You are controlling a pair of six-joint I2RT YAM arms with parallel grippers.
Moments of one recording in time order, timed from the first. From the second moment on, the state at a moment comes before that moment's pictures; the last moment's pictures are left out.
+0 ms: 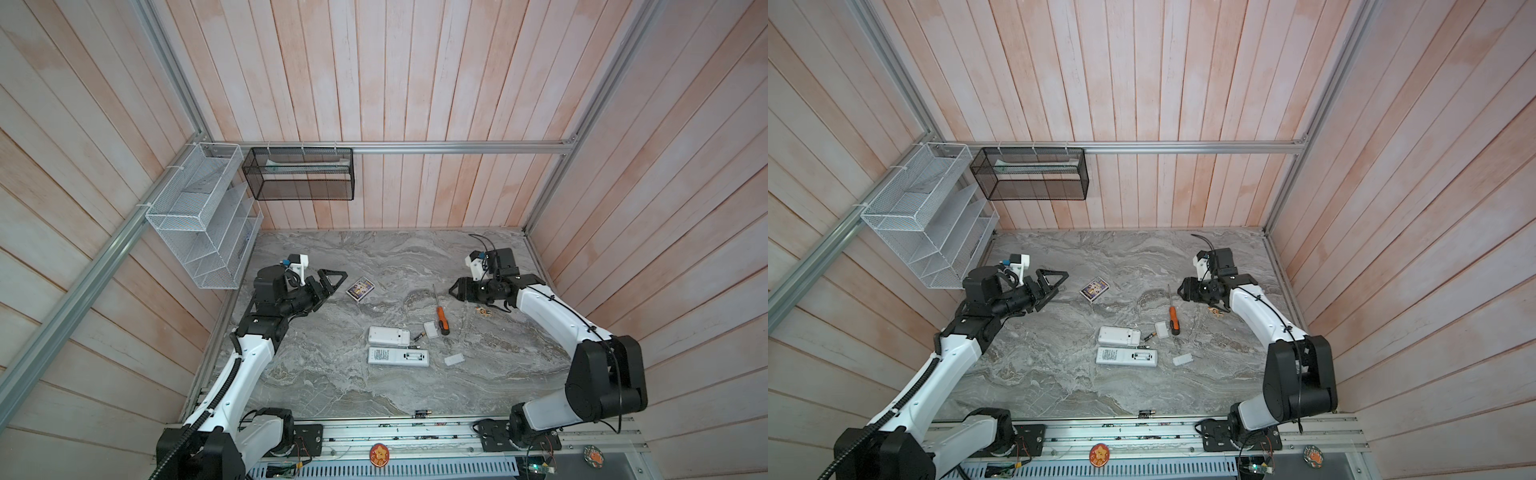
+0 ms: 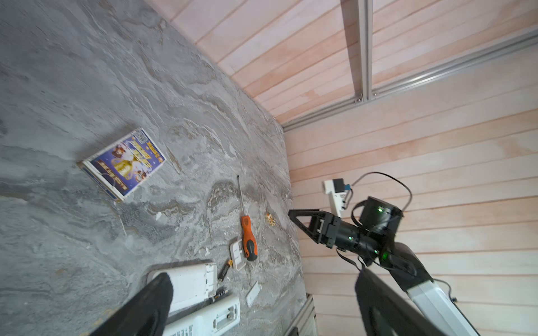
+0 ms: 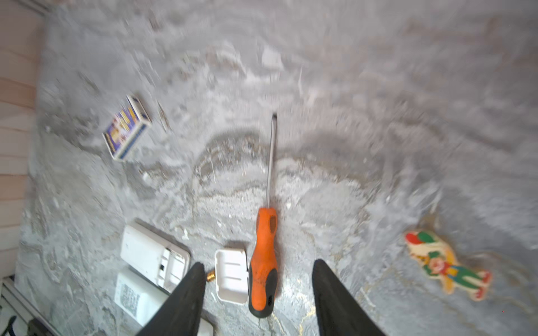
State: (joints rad) left arm -0.06 1.08 0.79 -0.11 0.69 -0.83; right arm 0.17 1.46 1.11 -0.52 -0.34 0.26
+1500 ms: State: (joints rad) left arm -0.04 1.32 0.42 0.67 -0.21 -0.09; right arm -0.04 1.48 0.24 1.02 -0.13 -0.03
